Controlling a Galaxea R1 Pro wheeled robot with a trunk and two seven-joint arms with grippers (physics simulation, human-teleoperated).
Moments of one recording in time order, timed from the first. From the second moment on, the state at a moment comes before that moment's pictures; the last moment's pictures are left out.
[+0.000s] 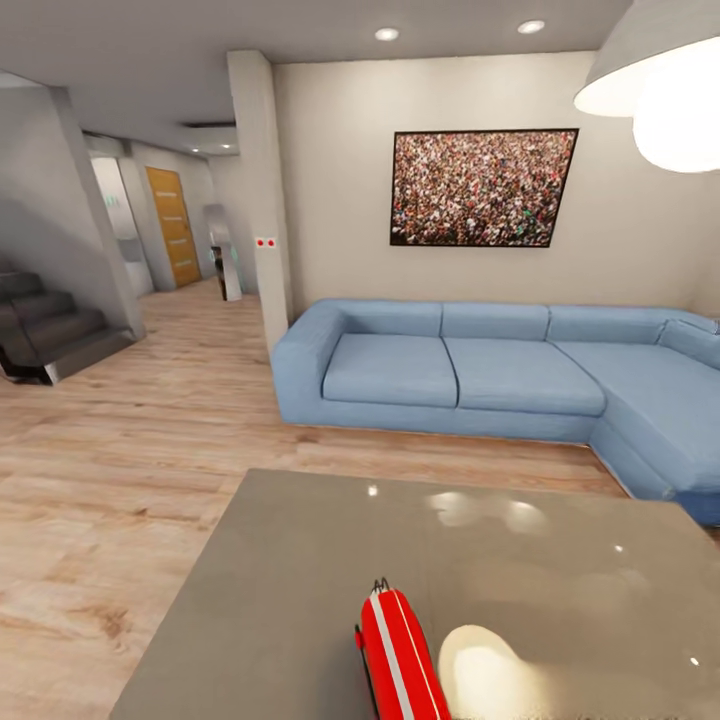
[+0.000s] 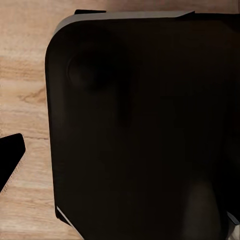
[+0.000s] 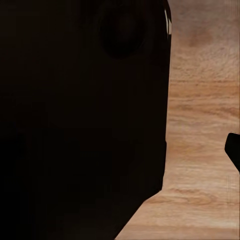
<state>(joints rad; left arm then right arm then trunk) 0.00 -0.03 0.01 -0.08 0.02 -0.06 0.00 0.00 -0.01 -0.01 0.00 -0.01 -0.06 0.00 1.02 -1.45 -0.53</state>
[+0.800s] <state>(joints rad) 0.00 -0.03 0.01 -0.08 0.03 -0.06 0.00 0.00 -0.01 -0.01 0.00 -0.01 -0.06 0.00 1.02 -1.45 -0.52</state>
